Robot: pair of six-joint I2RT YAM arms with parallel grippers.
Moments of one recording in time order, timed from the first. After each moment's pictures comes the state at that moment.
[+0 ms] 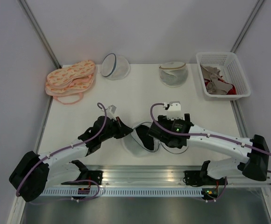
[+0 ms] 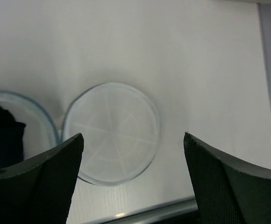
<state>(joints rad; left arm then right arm) -0.69 1.07 0.39 0.23 0.12 -0.87 1.12 1.35 1.12 -1.23 0.97 1.07</state>
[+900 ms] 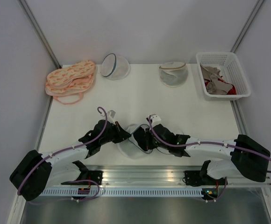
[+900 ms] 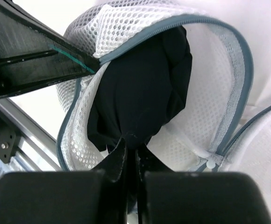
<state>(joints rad) -0.69 1.09 0.32 0.24 0.12 -0.89 1.06 1.30 0.57 0.09 0.15 0.69</state>
